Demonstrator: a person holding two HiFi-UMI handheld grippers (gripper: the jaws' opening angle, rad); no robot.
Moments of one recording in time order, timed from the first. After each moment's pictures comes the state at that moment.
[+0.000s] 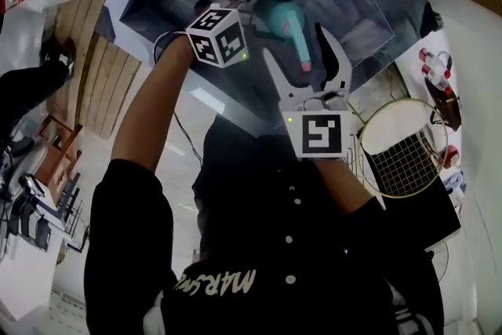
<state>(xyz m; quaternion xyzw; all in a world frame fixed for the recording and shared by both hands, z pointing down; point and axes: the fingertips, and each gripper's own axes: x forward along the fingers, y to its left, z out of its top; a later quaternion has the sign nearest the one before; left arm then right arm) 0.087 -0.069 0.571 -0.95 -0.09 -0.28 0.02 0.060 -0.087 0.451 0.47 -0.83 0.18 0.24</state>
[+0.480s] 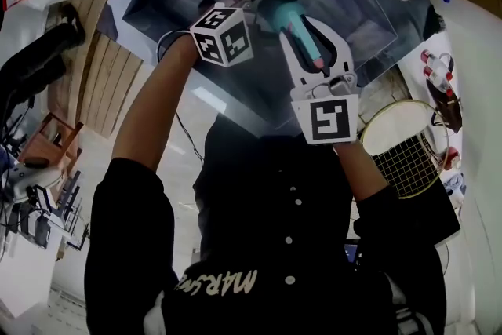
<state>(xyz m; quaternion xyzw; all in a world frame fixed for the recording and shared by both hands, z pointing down) 0.088 -0.069 0.571 -0.95 -0.09 -0.28 0.01 0.049 -0.103 0.457 0.39 -0.88 0.08 0.25</state>
